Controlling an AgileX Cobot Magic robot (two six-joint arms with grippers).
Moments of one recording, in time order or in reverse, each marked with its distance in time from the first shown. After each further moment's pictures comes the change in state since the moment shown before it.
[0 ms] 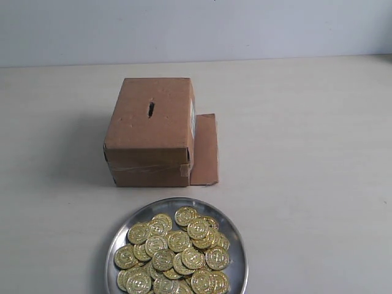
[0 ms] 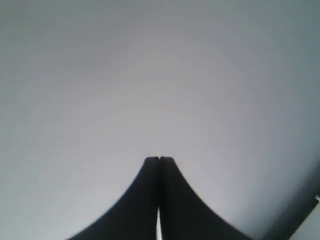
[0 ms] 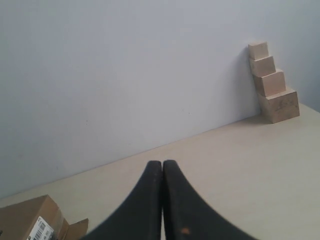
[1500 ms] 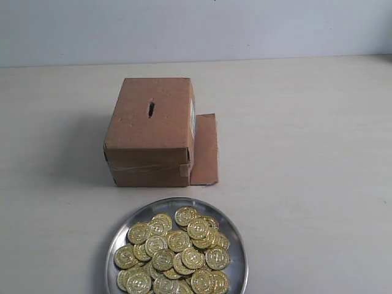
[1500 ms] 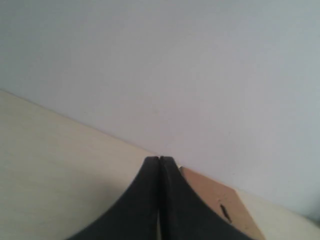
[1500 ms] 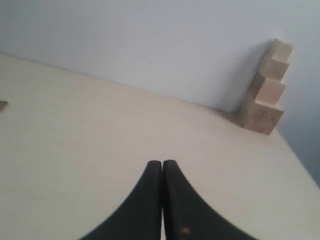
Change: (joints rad) left arm -0.030 0.002 0.107 0.406 0.340 1.007; right arm 0.000 0.000 0.446 -0.159 -0.343 -0.444
